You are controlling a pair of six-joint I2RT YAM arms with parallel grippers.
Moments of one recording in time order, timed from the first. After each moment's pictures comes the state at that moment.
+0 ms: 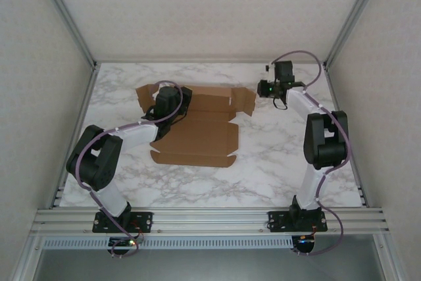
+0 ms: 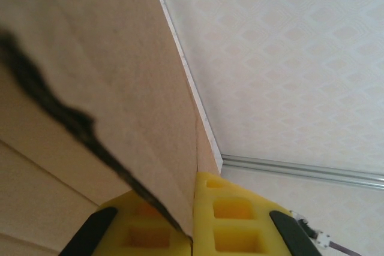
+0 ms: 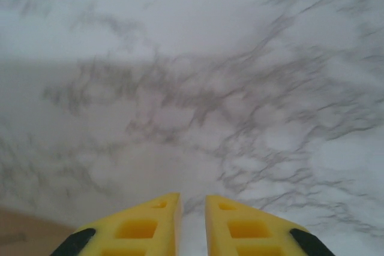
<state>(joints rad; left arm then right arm) -0.44 1.71 0.94 0.44 -0.06 -1.45 0.17 1.89 1.37 -0.30 -0.21 0.10</state>
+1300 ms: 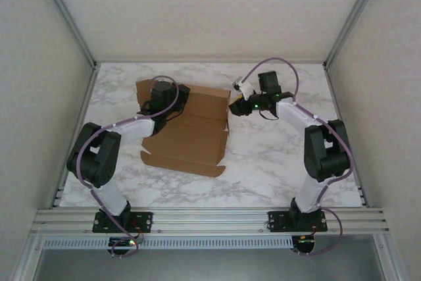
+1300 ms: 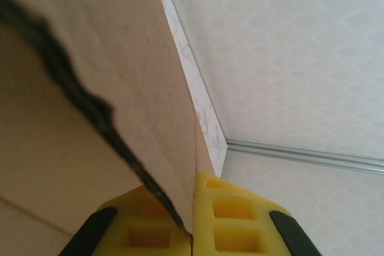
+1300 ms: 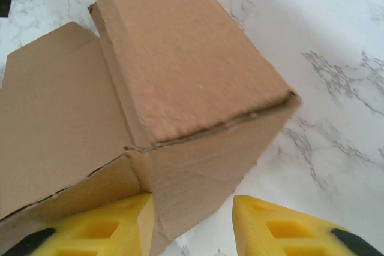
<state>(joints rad) -0.37 1.74 1.00 0.39 0.09 -1.42 0.33 1.78 1.26 -0.31 -0.63 -0.33</state>
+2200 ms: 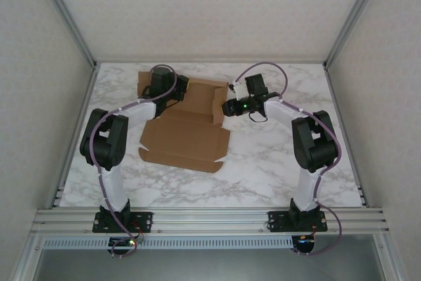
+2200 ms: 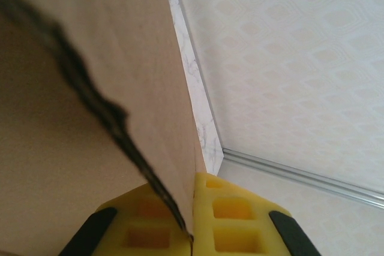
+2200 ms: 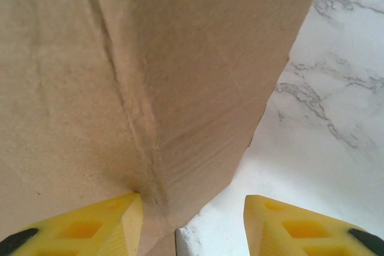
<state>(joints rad) -0.28 1.95 1.26 0.27 0.22 -1.48 0.39 1.90 1.29 -0.28 -0.45 0.03</state>
